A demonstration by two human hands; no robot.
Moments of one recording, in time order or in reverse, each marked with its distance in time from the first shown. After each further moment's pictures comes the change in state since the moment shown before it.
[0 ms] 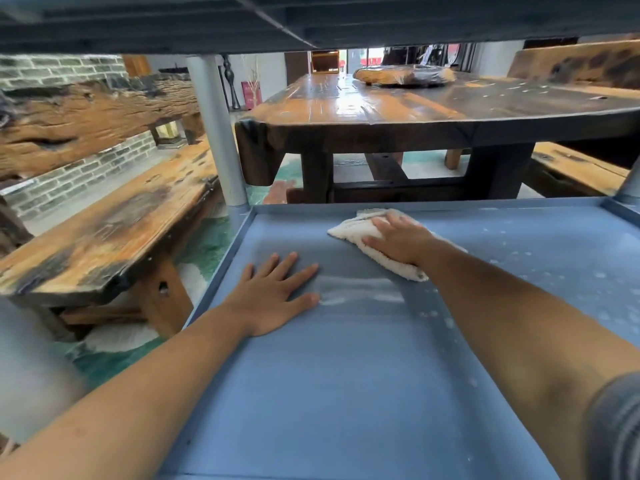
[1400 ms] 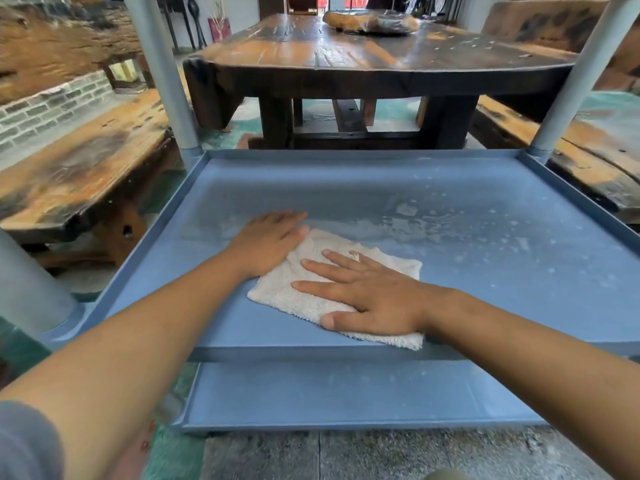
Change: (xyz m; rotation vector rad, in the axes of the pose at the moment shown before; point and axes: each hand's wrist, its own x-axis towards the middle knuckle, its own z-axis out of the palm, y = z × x) left_hand -0.019 0.106 0.009 -0.247 0.108 0.078; right_hand -0.275 -0.010 -0.013 0.071 -0.291 -0.644
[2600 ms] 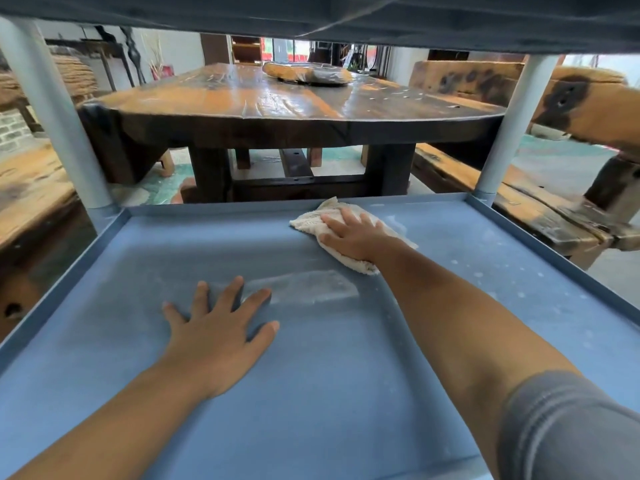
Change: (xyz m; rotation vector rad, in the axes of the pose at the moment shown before) left_hand 0.017 0.036 0.030 0.253 -0.033 -0.188; right_hand 0.088 0.244 -0.066 -0.020 0.251 0.725
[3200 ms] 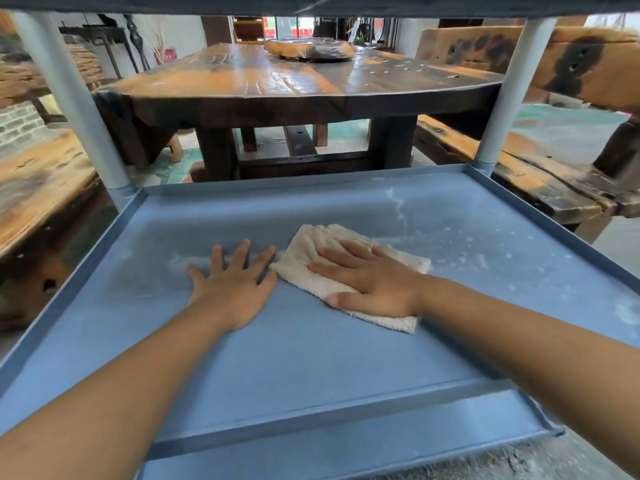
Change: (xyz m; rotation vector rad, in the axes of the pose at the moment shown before) left_hand 0.018 0.006 0.001 -0.006 -0.035 -0.067; right_hand -0.176 -0.022 0.014 0.020 -0.138 -0.436
